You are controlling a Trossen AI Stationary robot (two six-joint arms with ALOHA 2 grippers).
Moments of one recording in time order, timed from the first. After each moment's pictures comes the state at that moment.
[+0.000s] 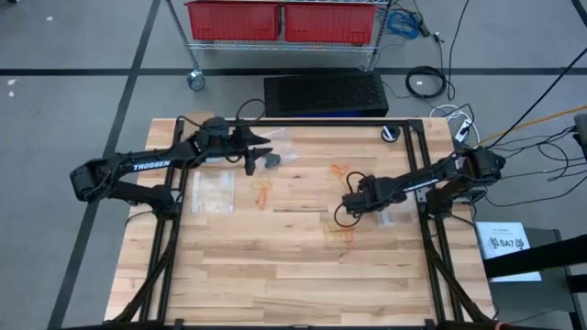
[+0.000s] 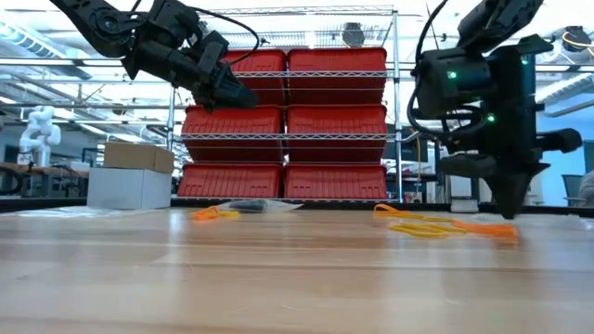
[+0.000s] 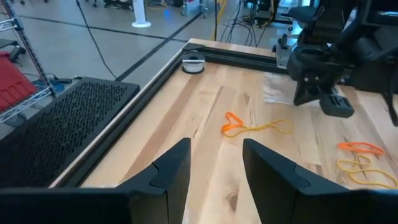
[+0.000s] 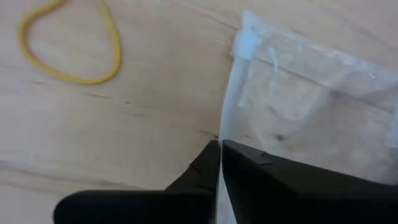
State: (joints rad) left arm 0.56 1.19 0.63 0.28 0.31 0.06; right arm 0.05 1.56 0.77 -0.94 0.24 1.32
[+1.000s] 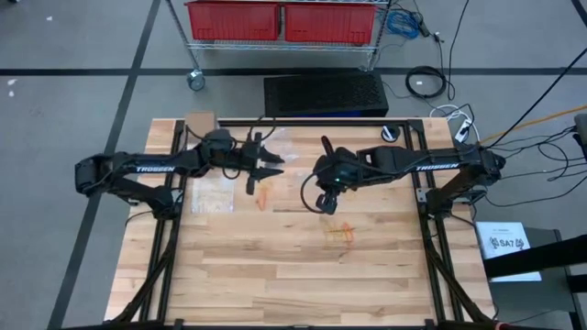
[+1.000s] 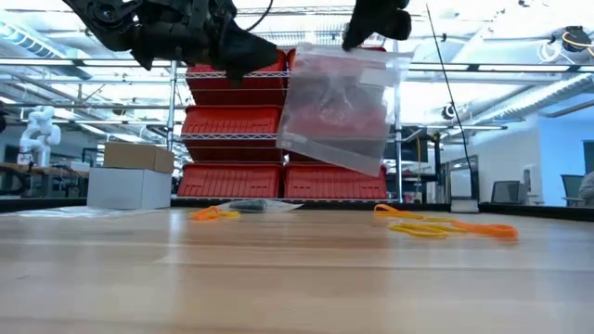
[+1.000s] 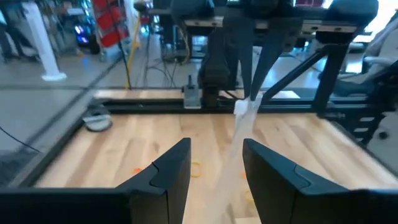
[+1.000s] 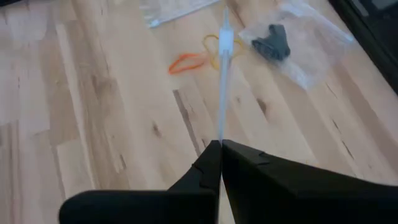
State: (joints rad) left arm 0.36 1.25 0.66 0.48 0.47 0.04; right arm 0.05 1.56 1.53 -0.91 0.21 0.39
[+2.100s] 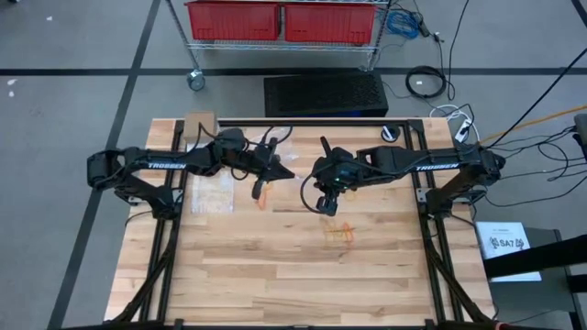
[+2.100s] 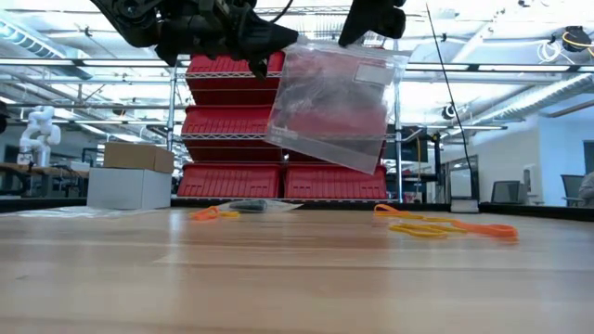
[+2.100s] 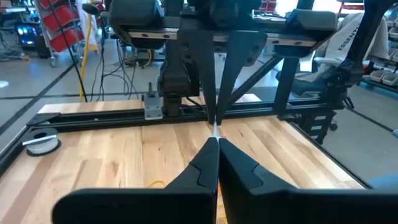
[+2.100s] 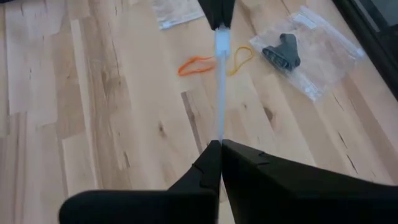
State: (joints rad) left arm 0.31 1.36 0.78 0.48 0.60 0.04; right arm 0.05 1.56 1.53 -0.89 0.18 0.33
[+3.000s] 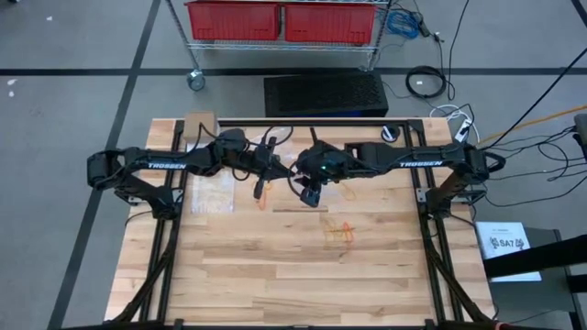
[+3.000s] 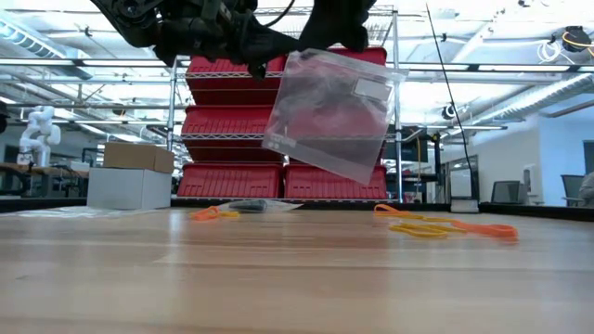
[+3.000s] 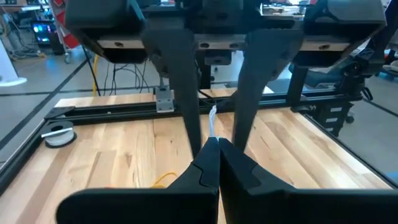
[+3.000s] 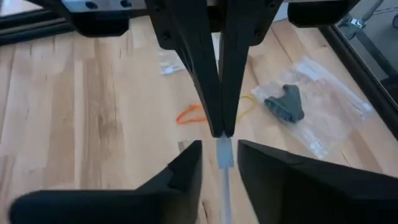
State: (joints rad) left arm 0.31 1.36 0.78 0.44 0.54 0.09; right arm -0.02 1.65 1.53 -0.65 0.13 0.21
